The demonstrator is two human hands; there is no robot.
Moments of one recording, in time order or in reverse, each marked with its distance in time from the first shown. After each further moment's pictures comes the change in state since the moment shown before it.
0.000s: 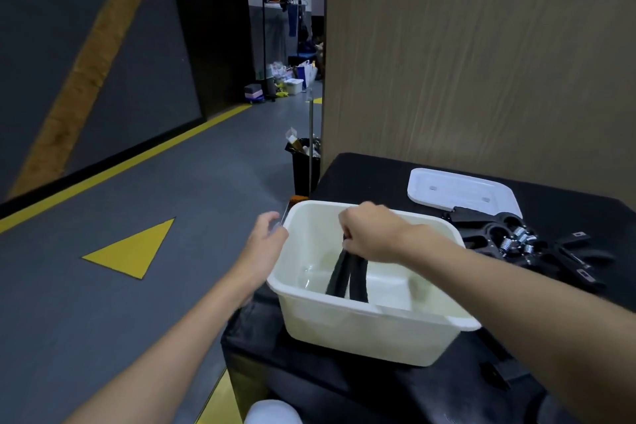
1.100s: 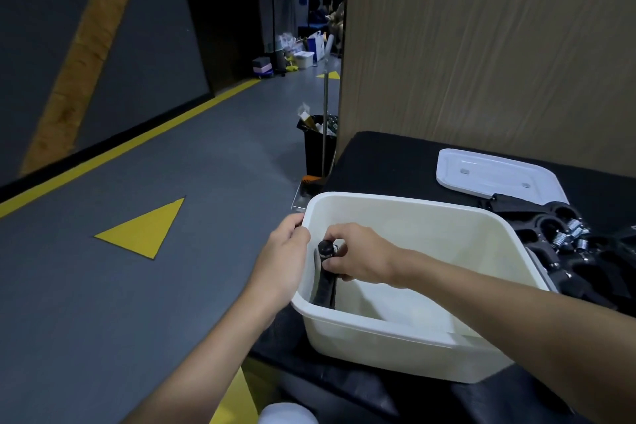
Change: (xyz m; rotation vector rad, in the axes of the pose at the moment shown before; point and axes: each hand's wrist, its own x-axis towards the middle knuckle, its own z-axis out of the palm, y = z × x) left_hand -0.008 -0.004 0.006 -0.060 0.013 -0.043; right_hand 0.044 -0.024 0.073 0.764 -0.160 0.021
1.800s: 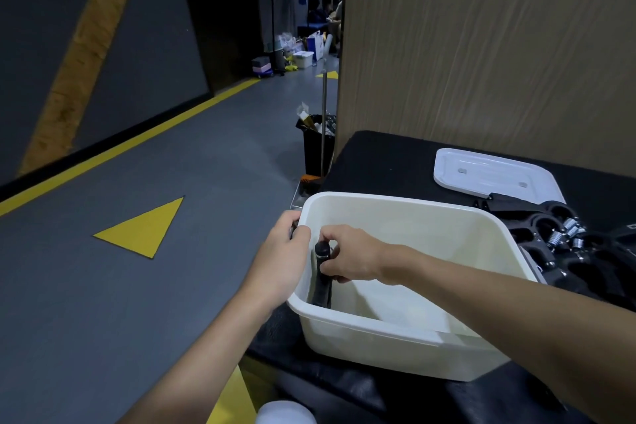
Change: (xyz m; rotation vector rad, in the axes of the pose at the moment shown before) left_hand 0.002 -0.001 0.002 0.094 -0.011 0.031; right_hand 0.004 -0.002 0.004 0.026 -0.074 0.110
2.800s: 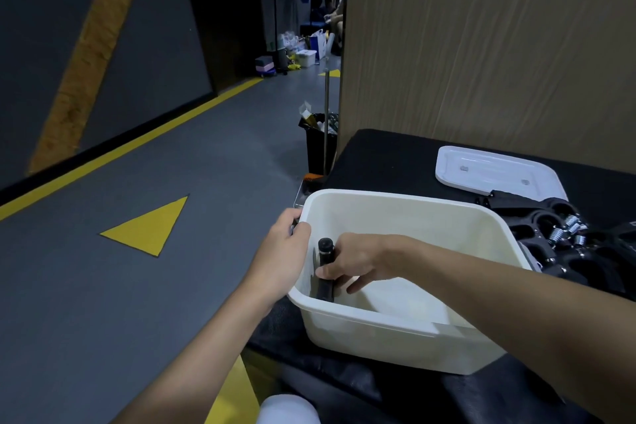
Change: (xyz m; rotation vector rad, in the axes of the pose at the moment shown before) left_hand -0.002 -0.001 -0.002 -0.003 0.000 0.003; right_hand -0.001 -0.002 -0.002 0.109 -0.240 0.238
